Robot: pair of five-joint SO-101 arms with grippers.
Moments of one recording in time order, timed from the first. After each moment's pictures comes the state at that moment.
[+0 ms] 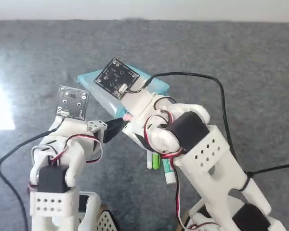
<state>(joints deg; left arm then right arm) -3.1 -71.5 57.9 64.5 -4.4 -46.9 -24.8 0.9 86.2 12.2</state>
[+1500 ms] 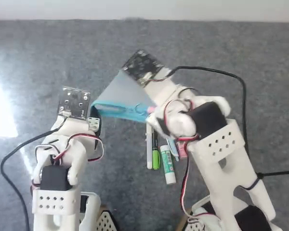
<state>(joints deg) -4.0 -71.5 61.7 59.8 -4.6 -33.1 -25.4 2.7 89.1 19.2</state>
